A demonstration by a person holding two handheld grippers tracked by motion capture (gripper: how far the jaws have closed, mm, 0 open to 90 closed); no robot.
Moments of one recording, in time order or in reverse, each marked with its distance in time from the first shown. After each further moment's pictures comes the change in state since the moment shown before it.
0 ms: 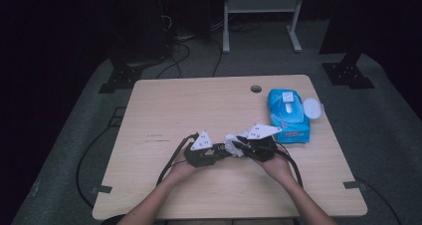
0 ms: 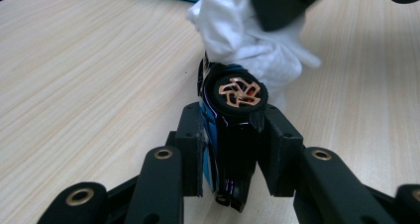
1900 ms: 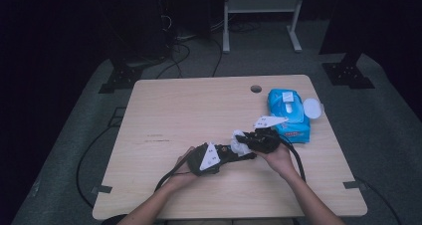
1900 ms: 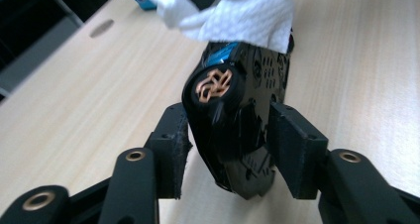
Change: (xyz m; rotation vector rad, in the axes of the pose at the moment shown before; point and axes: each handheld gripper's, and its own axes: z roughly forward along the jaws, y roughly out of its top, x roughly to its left) left arm -0.032 -0.002 -0.001 0.043 0.152 0.288; right arm -0.028 -0.002 0.001 -0.001 0.066 0.167
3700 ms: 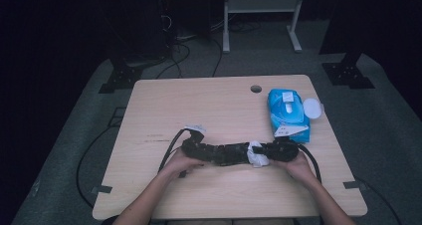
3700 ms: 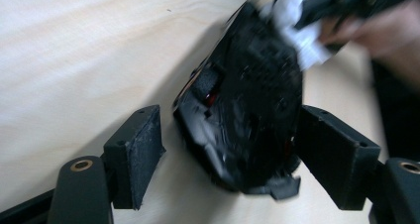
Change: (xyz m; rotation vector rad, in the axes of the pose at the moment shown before) left arm 0.068 -0.030 0.024 0.089 -0.529 -0.808; right arm -0.038 -0.059 -0.024 0.030 0.114 0.097
